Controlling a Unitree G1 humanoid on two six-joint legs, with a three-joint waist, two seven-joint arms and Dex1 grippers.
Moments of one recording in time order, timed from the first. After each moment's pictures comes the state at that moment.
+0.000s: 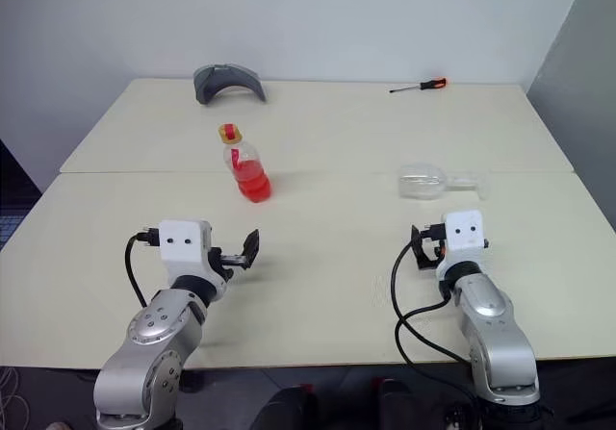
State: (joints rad) left arm -0.01 0.18 0.10 -0.63 -0.16 0.77 -0.05; right arm -0.08 -0.20 -0.05 -0.52 0.09 0.71 0.08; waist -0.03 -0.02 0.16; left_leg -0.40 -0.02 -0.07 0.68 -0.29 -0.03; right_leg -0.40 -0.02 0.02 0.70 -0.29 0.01
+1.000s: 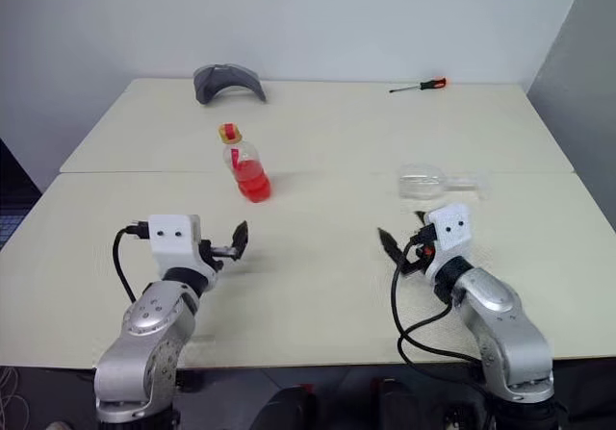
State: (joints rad) left arm -0.07 0.21 0.15 -0.50 -0.12 0.64 -0.06; right arm -0.12 -0.34 -0.06 -0.59 0.43 0.68 0.50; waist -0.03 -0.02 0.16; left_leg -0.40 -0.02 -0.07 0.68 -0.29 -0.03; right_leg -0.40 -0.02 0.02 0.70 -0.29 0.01
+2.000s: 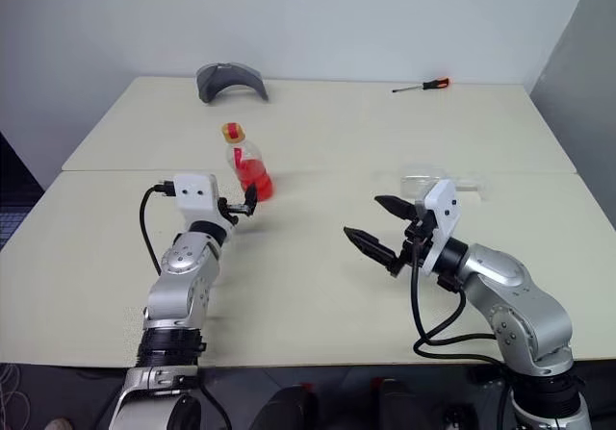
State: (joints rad) left arm -0.46 0.23 0.15 0.20 -0.10 0.19 -0.11; right arm -0.25 -0.44 -0.04 -0.55 0.62 0.68 0.59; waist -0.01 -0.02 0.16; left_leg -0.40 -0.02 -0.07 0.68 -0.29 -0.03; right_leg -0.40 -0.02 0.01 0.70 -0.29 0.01
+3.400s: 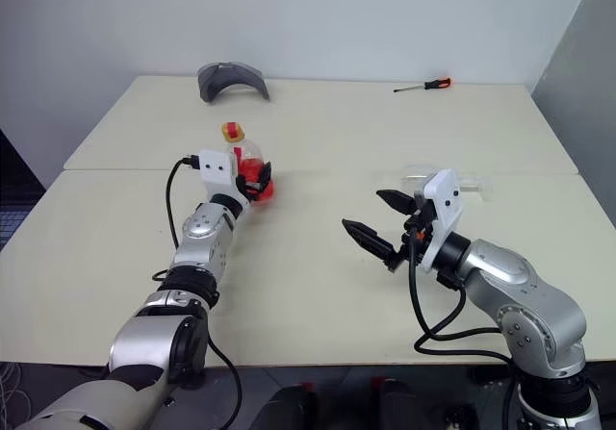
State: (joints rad) left arm -0.84 0.27 0.17 0.99 -0.11 -0.27 -0.26; right arm -0.29 -0.48 -0.06 -0.64 0.74 0.80 0.43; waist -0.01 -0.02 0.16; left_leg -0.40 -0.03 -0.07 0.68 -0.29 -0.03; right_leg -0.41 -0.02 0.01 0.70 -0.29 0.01
